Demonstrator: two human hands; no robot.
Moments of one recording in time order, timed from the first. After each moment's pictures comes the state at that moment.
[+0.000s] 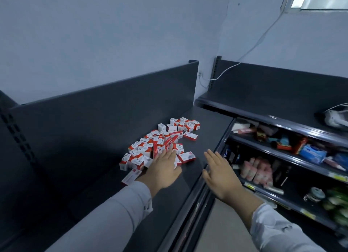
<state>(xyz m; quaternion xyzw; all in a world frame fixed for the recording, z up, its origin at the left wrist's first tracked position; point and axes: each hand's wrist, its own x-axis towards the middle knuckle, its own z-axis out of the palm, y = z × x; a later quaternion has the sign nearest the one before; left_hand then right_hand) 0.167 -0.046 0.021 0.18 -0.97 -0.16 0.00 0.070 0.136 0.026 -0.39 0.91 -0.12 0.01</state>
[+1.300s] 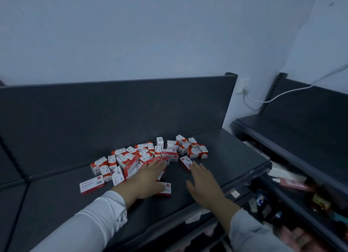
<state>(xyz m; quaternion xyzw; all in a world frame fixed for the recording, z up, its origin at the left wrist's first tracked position) 0.035 -0.034 0.015 0.37 -0.90 -0.24 0.02 -0.161 0.066 -0.005 -0.62 0.78 -0.10 0.09</state>
